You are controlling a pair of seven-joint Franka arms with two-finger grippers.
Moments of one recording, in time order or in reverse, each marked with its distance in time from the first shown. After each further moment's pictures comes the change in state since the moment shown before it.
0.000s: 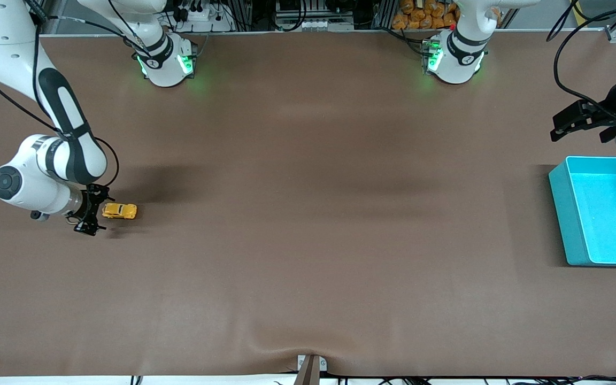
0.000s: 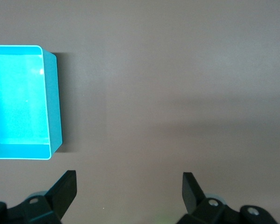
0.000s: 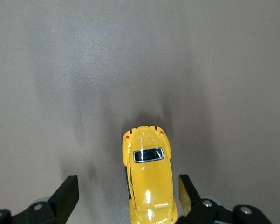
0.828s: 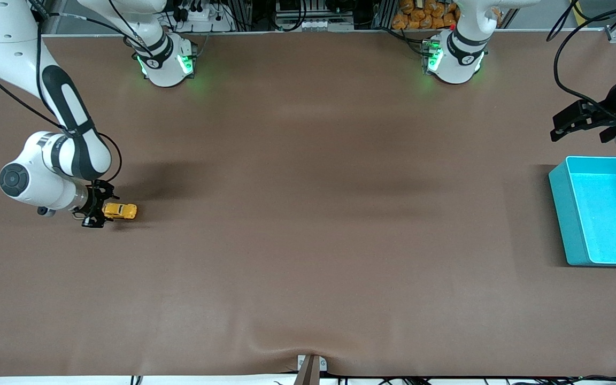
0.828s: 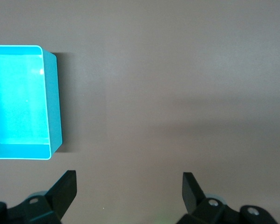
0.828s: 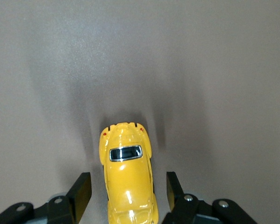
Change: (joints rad) left arm 0.000 0.000 0.000 0.000 0.000 0.000 0.000; right arm 0.004 -0.009 0.008 -0.046 -0.003 0.012 0.000
